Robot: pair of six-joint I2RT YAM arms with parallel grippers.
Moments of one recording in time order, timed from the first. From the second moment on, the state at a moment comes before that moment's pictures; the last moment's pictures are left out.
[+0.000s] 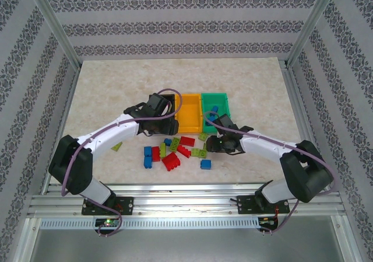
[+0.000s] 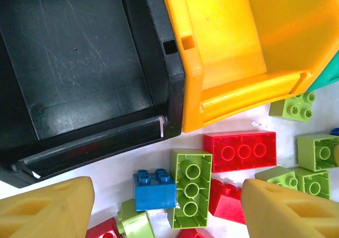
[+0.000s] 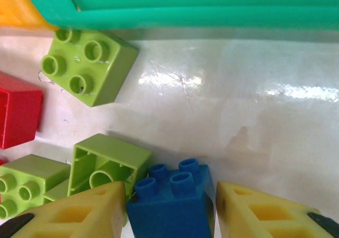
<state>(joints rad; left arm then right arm) -0.57 1.54 1.10 -0.62 0.05 -0.42 0.57 1.43 0.69 -0.44 -0.09 0.58</state>
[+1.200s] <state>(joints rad) -0.57 1.55 1.08 -0.59 0.07 -0.43 0.56 1.40 0.71 -0.48 -0.10 0.58</state>
